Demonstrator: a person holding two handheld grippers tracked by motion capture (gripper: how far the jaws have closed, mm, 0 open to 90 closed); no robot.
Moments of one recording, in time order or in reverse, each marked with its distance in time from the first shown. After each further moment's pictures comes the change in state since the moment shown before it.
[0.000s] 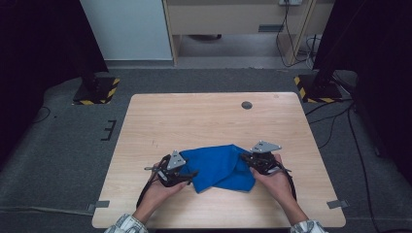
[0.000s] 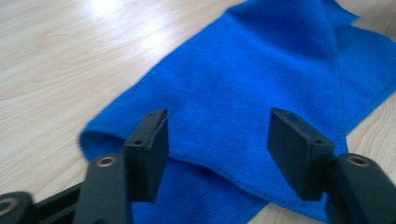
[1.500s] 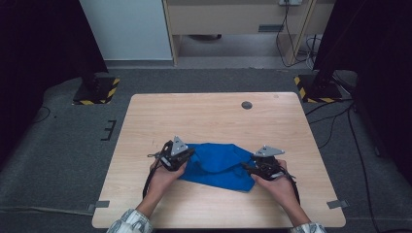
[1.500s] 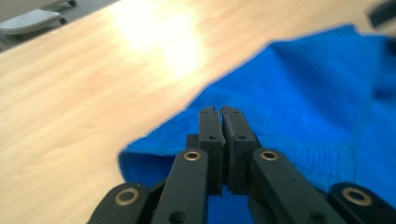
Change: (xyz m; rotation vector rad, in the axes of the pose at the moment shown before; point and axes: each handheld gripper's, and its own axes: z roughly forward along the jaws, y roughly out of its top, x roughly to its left) left arm 0.033 0.035 0.013 -0.048 0.125 0.016; right arm 0.002 -0.017 -0.009 0.057 -0.040 0.060
